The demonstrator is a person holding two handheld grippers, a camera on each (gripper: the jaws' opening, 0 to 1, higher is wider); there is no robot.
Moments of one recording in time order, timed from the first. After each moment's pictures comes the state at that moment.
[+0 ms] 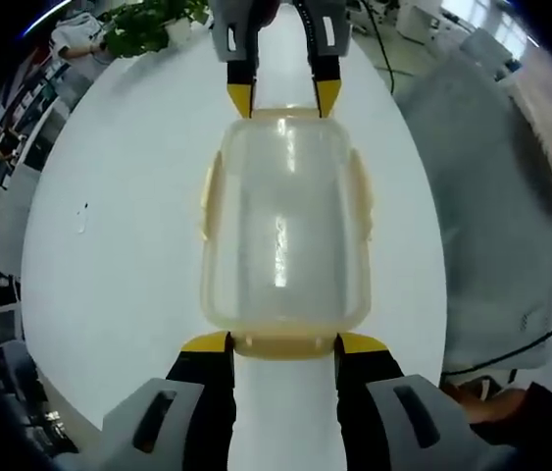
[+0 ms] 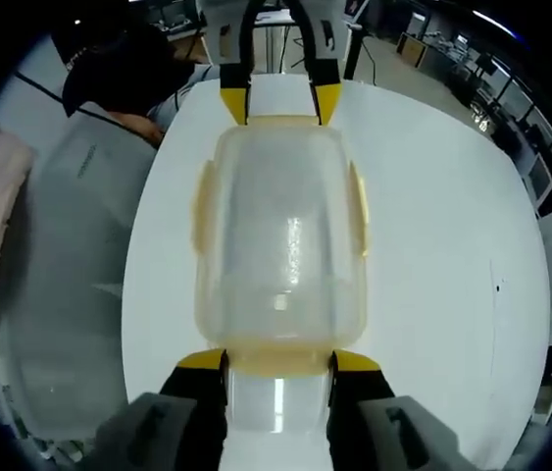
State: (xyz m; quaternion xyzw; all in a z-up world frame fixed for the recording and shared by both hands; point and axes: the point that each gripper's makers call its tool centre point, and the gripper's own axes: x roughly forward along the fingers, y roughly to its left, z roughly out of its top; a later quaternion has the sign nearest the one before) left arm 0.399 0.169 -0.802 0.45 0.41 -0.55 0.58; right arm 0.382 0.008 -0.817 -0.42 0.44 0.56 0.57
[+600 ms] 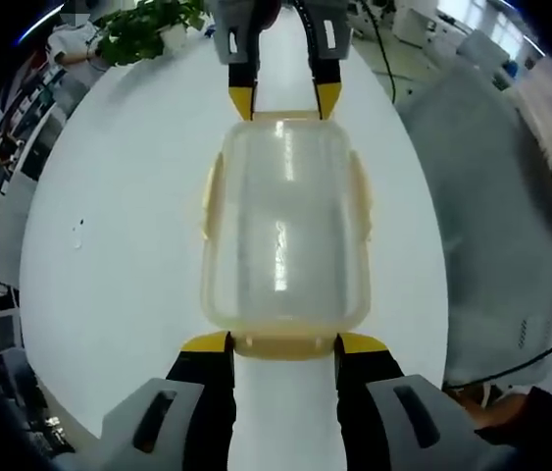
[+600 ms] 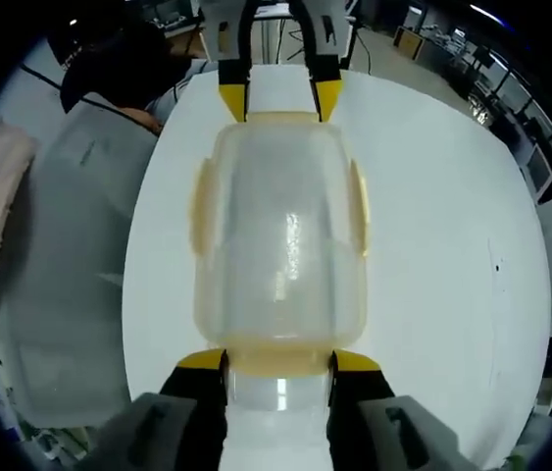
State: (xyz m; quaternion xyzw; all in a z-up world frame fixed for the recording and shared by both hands) left arm 0.398 0.139 -0.805 0.44 0.40 -0.56 0.57; right arm 0.380 -0.023 -0.818 -0.42 0.45 0.55 0.57
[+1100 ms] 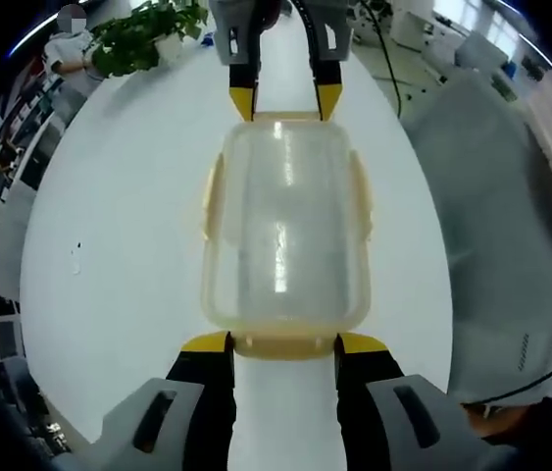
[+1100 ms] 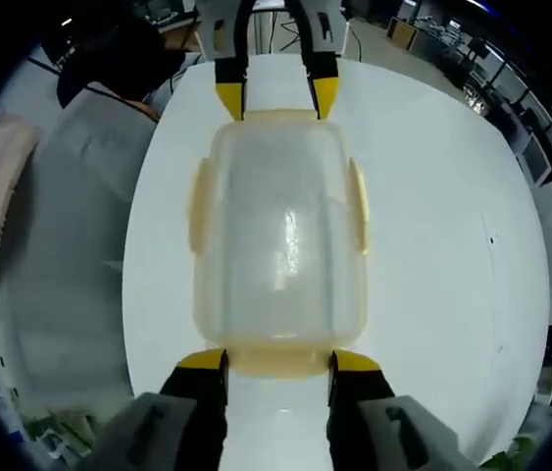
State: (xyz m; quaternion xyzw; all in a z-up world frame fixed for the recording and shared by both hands) left arm 0.398 0.100 -0.806 0.44 0.38 -0.57 0.58; right arm 0.378 -0.062 -0.816 -0.43 0.47 0.53 0.56
